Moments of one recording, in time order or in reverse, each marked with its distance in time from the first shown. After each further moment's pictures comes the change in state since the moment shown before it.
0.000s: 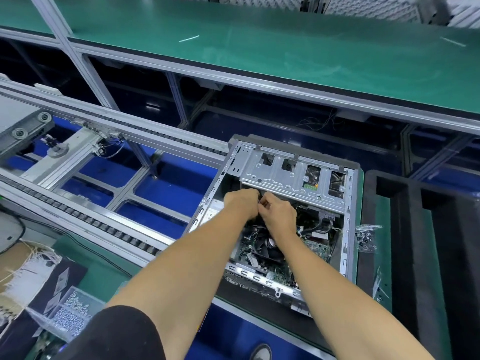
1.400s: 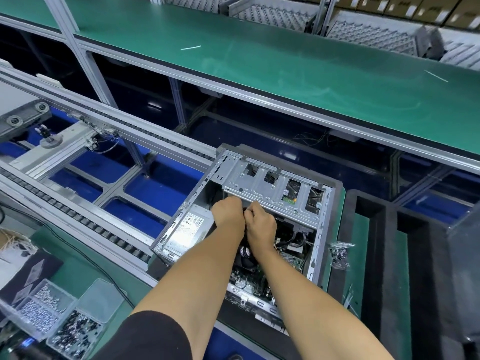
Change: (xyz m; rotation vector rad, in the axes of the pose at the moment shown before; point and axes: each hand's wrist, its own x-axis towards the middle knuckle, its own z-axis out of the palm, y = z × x) left_hand -0.001 0.035 0.028 0.036 0.311 -0.291; right_hand -0.010 0.002 -0.012 0.237 0.094 -0.006
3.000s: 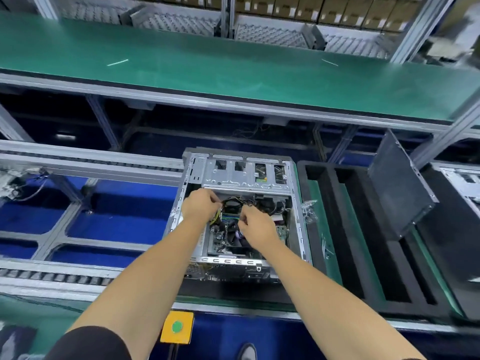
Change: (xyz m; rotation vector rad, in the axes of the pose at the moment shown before) left_hand 0.018 -0.070 -0.017 -0.424 -0.098 0.309; right_hand -0.064 -0.030 -0.042 -0.444 -0.170 0.097
